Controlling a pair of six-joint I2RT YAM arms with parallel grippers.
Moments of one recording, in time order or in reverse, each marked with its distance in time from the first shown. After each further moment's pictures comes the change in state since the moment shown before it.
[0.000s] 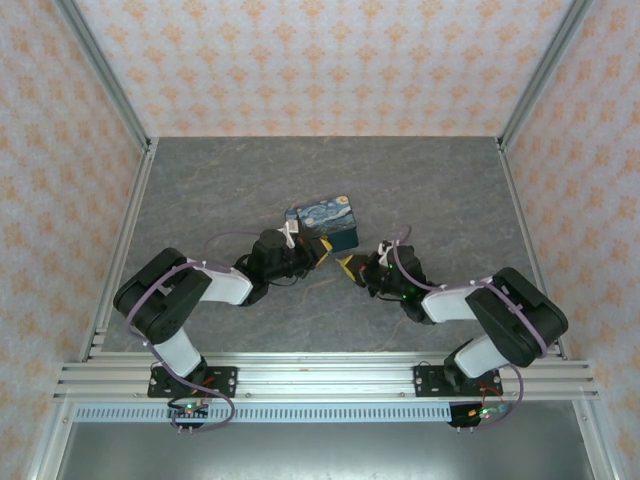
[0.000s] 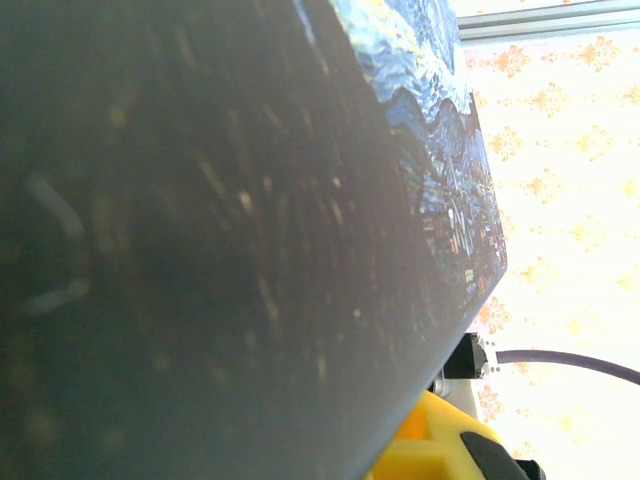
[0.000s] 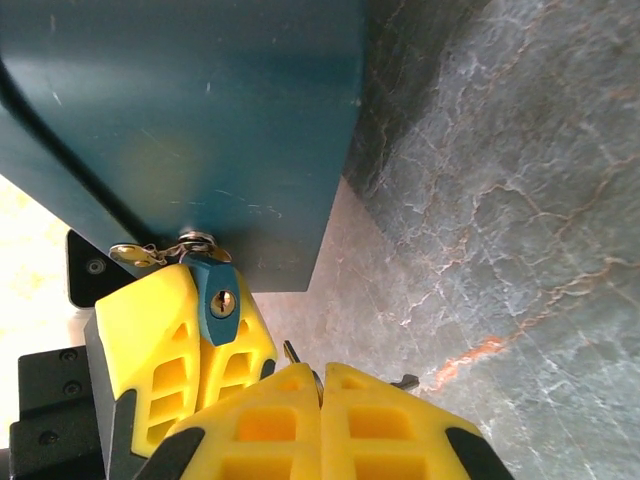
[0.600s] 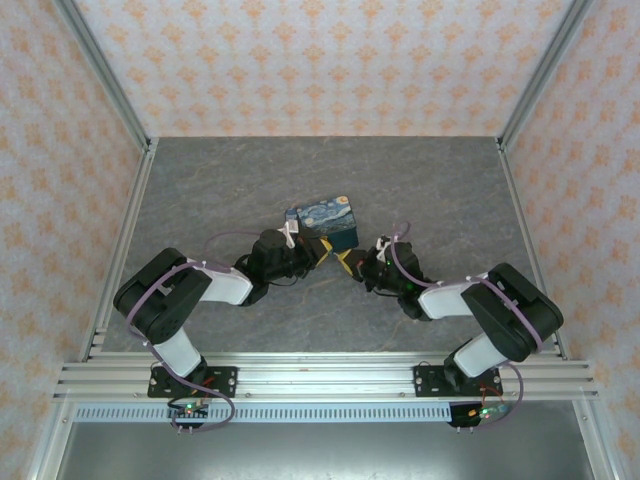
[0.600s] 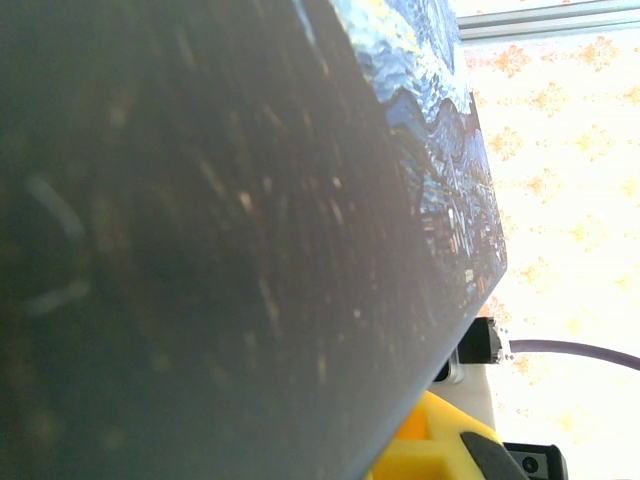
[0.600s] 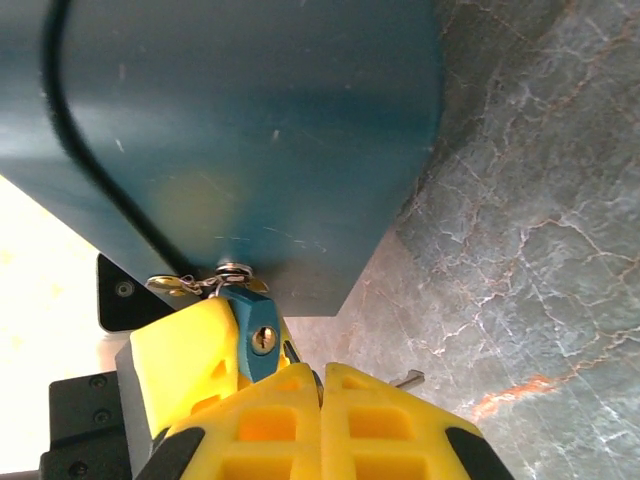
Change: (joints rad) left arm 0.000 0.000 0.000 0.000 0.000 0.000; right arm 0.002 0.026 0.036 0.026 0.024 0.010
